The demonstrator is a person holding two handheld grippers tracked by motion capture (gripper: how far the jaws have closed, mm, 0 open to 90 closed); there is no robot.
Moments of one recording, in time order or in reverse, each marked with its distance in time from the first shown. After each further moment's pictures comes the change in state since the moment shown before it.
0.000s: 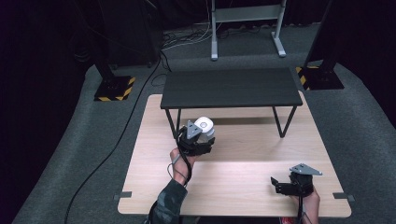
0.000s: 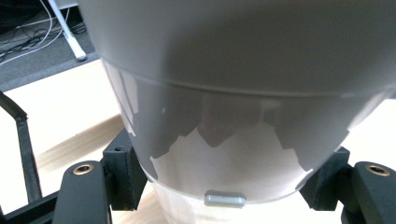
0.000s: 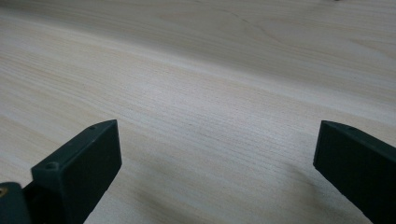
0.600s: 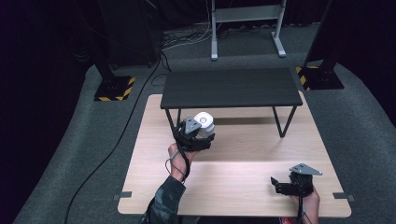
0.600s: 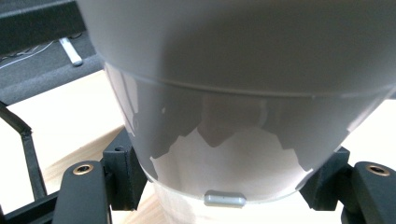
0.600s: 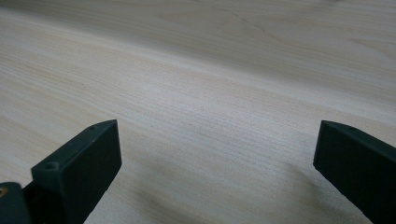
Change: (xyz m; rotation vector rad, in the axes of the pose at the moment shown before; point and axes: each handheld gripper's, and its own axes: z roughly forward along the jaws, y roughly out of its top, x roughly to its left) left arm 0.006 0.022 -0.010 -0.003 -0.023 0.012; right arm 0.000 0.000 0.000 0.002 -0.001 0.001
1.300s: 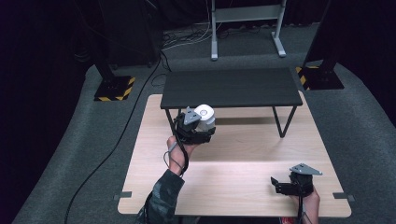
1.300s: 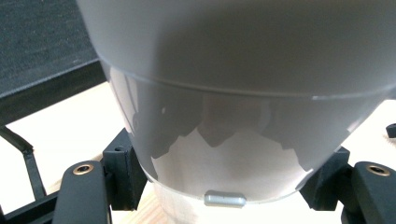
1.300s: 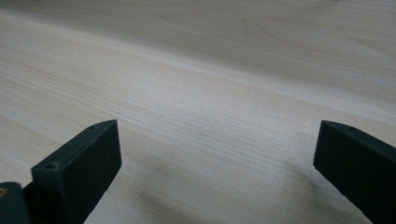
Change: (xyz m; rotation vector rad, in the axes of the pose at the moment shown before) left arm 0.009 0.030 -0.008 0.001 -0.030 0.015; right arm -0.001 0.000 0.000 0.000 0.002 0.002
